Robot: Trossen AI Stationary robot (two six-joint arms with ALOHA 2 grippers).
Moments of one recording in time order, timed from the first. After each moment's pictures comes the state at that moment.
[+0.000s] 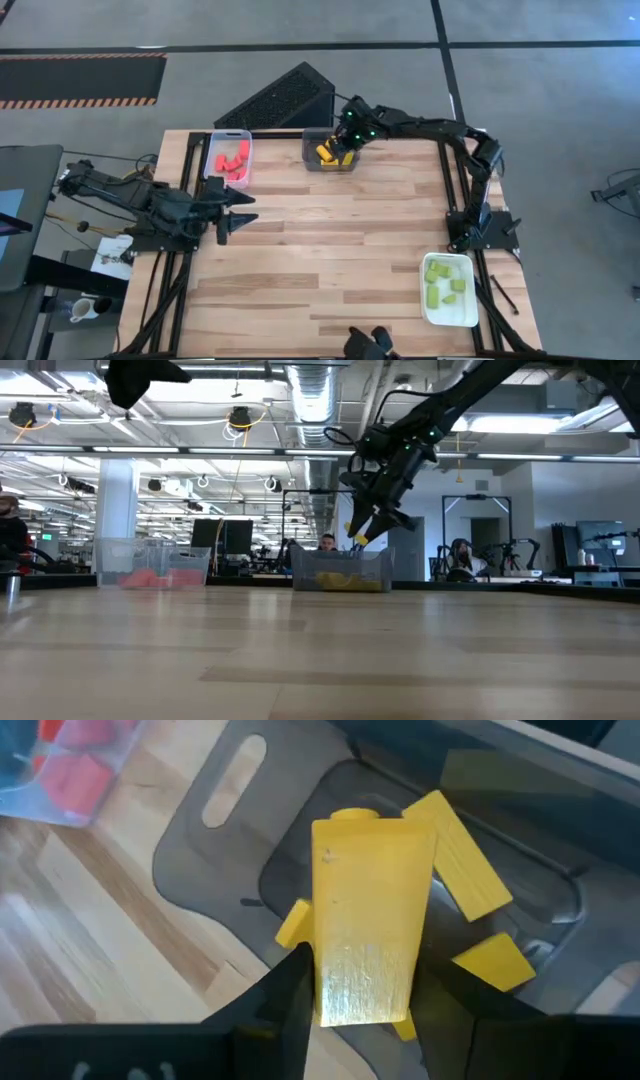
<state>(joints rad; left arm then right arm) -0.33 0.66 0.71 -0.37 -0.47 -0.58 -0.64 1.90 1.42 -0.47 -0.21 0.44</state>
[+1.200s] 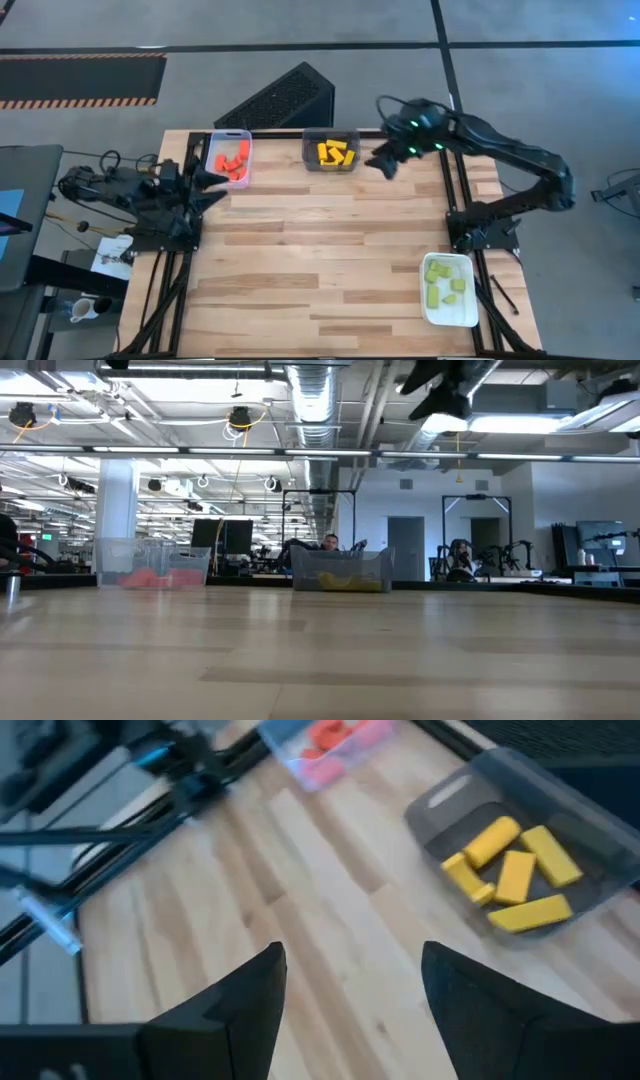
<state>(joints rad) -0.33 0.38 0.67 -0.16 -0.46 -0.26 -0.41 1.26 1.38 -0.81 -0.20 0.34</state>
